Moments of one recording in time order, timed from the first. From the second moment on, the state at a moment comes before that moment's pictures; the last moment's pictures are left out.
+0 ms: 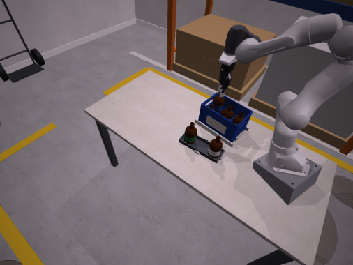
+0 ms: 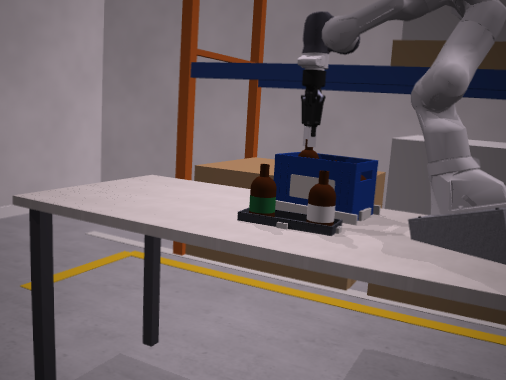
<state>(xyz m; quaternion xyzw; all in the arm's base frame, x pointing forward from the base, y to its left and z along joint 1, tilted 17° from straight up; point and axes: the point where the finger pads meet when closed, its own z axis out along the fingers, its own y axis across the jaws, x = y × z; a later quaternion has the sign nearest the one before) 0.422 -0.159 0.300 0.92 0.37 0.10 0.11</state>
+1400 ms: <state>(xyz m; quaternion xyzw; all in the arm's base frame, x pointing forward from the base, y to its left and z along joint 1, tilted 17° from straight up) 0.429 -0.163 0.265 0.92 0.37 0.10 0.11</state>
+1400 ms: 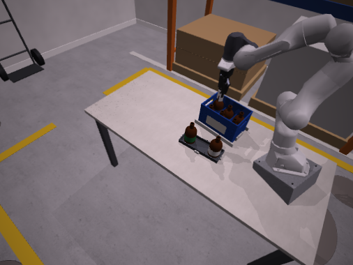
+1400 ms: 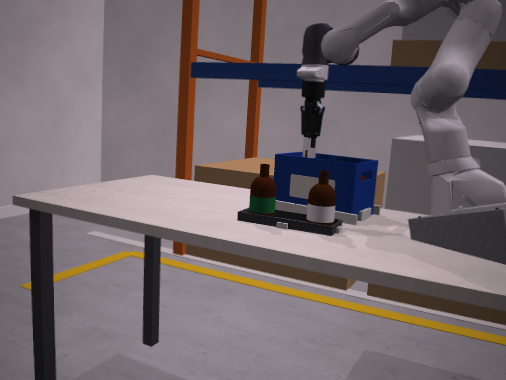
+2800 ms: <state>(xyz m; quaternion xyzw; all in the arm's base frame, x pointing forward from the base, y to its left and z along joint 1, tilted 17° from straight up) 0.432 -0.164 0.263 0.92 0.37 0.10 0.11</state>
